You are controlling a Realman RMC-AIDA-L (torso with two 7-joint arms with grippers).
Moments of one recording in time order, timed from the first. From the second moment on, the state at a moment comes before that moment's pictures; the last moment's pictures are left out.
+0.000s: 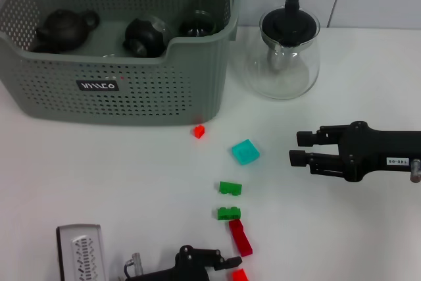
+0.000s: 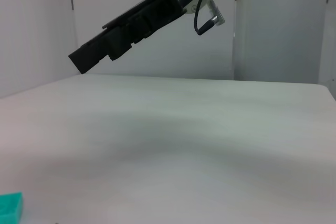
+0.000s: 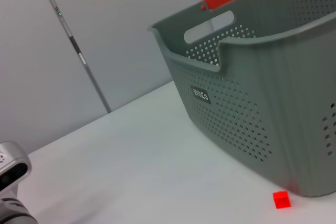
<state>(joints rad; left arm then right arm) -0.39 -2.18 0.58 0.02 2.09 1.34 -0.35 0.53 2.08 -0.75 -0.69 -2.04 -1.60 1.52</state>
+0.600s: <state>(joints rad) -0.38 -2.17 0.55 0.05 2.09 1.48 -0.41 0.53 2.08 -0.75 -0.69 -2.04 -1.61 1.52</state>
